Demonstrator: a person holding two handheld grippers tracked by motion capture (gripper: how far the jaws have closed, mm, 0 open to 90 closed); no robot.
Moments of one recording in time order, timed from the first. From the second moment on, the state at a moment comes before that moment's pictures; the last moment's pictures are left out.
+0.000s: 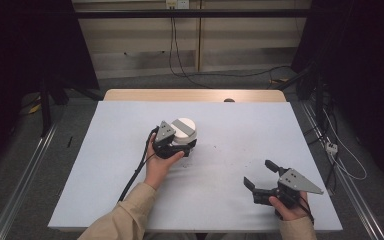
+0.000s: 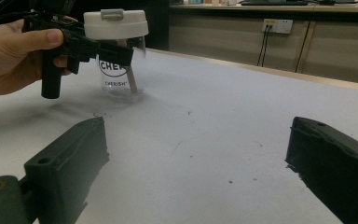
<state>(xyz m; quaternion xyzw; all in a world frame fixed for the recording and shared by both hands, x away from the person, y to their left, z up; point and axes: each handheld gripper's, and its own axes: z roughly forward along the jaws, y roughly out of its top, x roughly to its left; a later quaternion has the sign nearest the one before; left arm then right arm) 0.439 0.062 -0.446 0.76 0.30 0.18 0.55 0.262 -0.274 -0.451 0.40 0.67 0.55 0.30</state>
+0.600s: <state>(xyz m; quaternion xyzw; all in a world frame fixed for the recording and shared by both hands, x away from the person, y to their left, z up) 0.444 0.051 -0.449 0.77 0.29 0.17 0.55 0.262 -0.275 -0.452 0.40 0.67 0.55 0.30</state>
